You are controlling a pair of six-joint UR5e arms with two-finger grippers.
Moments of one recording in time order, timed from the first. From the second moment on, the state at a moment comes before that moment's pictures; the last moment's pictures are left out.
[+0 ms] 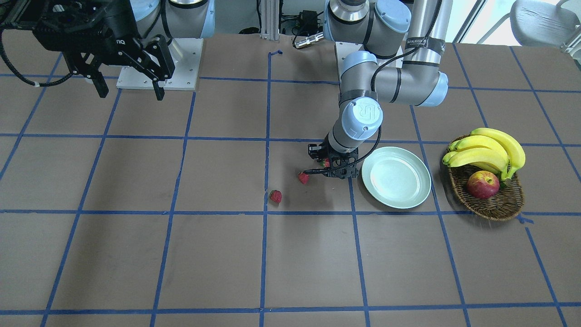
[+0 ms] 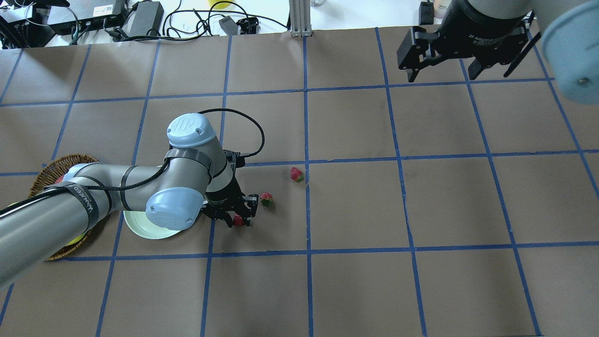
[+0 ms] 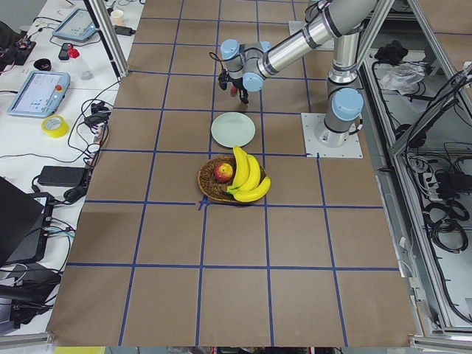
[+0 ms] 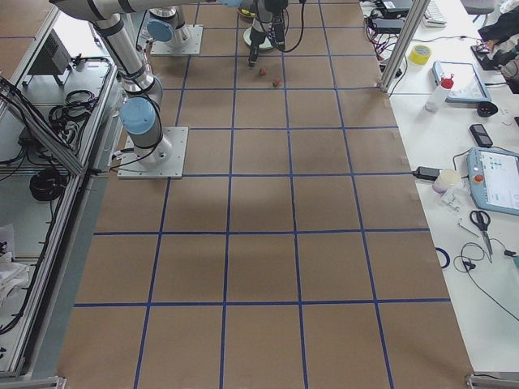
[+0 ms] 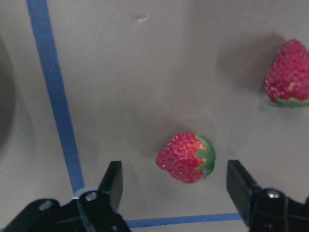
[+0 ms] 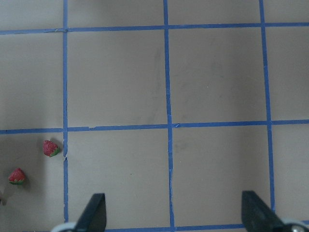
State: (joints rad) left arm -1.68 -1.83 -2.11 -1.02 1.47 -0.12; right arm 1.63 -1.67 1.57 -1.68 -1.60 0.08
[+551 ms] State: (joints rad) left arm -1.67 -1.79 -1.93 -1.18 1.54 -0.14; right arm 1.63 -1.74 1.65 -1.68 -1.61 0.07
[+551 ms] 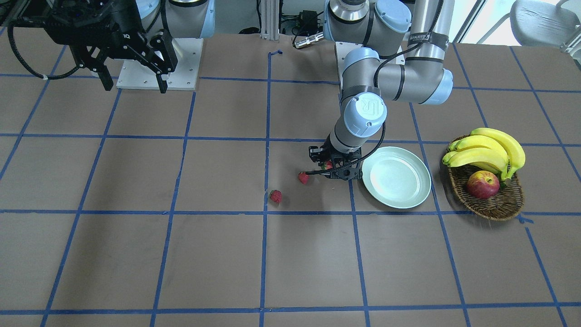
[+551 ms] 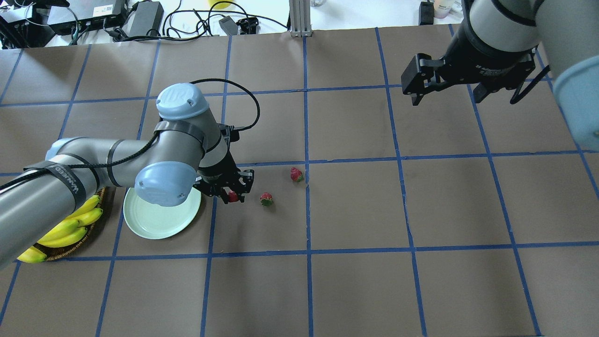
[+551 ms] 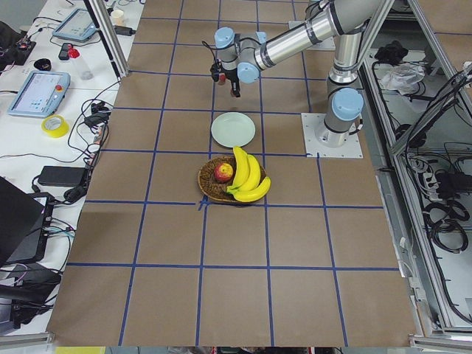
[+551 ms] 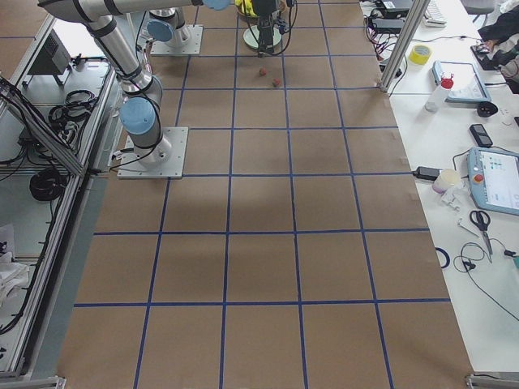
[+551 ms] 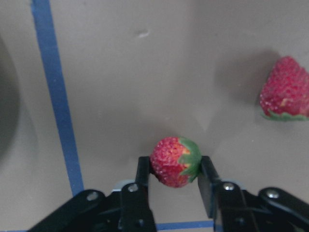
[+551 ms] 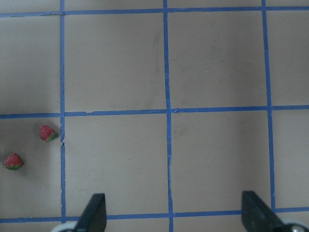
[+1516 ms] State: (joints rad) left arm -1.47 -1.92 -1.83 -1.27 1.79 -0.13; right arm 1.50 -1.72 1.59 -1.61 -1.52 -0.12
